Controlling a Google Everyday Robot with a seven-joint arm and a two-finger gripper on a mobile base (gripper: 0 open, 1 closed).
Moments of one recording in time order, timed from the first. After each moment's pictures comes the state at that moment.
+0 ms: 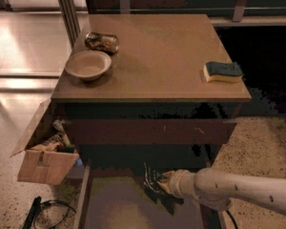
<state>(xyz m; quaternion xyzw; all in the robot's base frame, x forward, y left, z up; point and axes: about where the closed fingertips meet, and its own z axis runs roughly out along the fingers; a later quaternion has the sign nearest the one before) 0.503 -0.079 0.433 -0.42 0.83 0.15 0.35</state>
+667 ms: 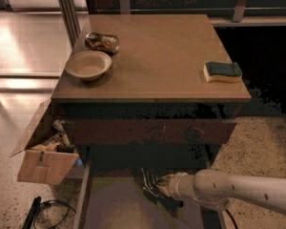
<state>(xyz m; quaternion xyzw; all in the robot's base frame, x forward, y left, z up) 0.498 -0.076 0.409 -0.42 0.83 0.17 0.33</state>
